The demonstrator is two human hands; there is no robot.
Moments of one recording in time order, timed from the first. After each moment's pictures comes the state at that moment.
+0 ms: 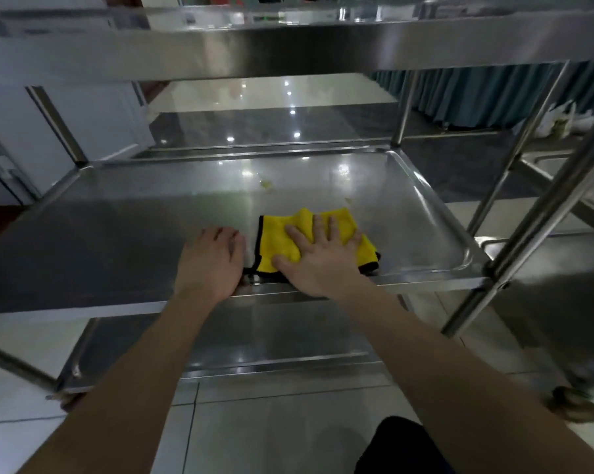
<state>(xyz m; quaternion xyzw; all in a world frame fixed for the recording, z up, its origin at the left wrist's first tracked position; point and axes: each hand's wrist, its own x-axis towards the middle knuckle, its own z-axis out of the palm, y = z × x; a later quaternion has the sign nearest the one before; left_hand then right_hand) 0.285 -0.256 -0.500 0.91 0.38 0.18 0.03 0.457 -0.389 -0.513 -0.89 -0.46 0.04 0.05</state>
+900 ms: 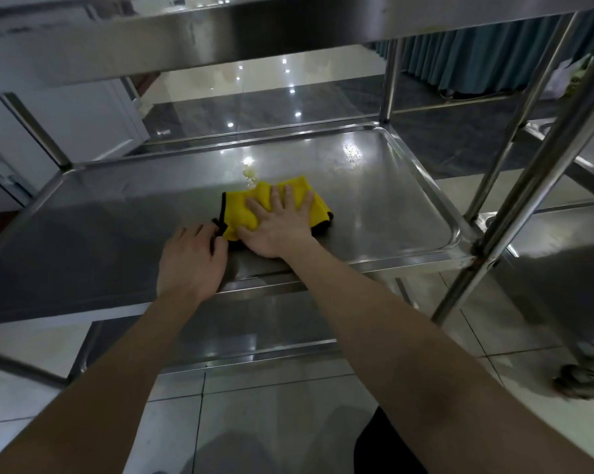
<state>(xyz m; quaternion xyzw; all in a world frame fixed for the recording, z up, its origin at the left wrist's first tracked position) 0.288 -0.255 -0.499 0.90 0.40 0.18 0.04 0.471 -0.309 -0.505 -0.87 -0.49 0.06 0.03</state>
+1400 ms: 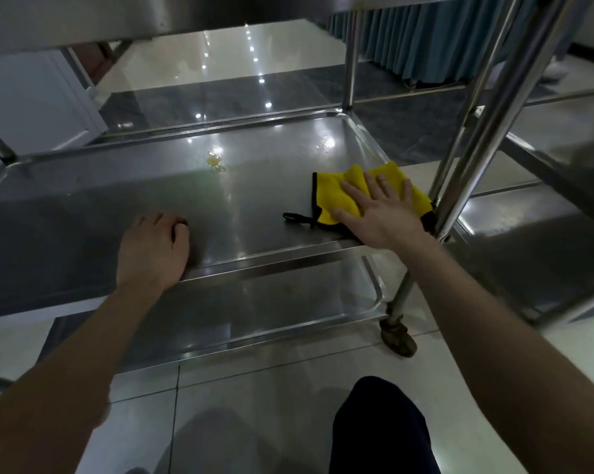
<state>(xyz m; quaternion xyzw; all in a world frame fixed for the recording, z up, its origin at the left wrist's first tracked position) 0.291 -0.246 -0.505 0.90 0.39 0.20 0.03 0.598 -0.510 -0.503 -0.92 -0.38 0.04 0.05</state>
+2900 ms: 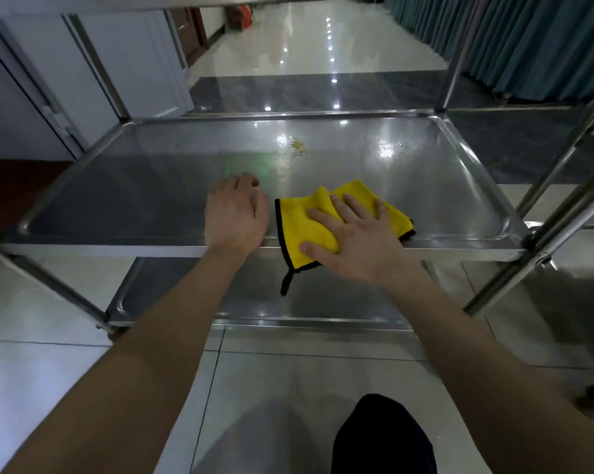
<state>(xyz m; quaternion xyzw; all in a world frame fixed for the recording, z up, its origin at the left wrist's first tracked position) 0.283 -0.263 -0.497 0.86 0.39 0.32 0.04 0.449 -0.437 -0.507 -0.81 -0.58 -0.04 0.07</state>
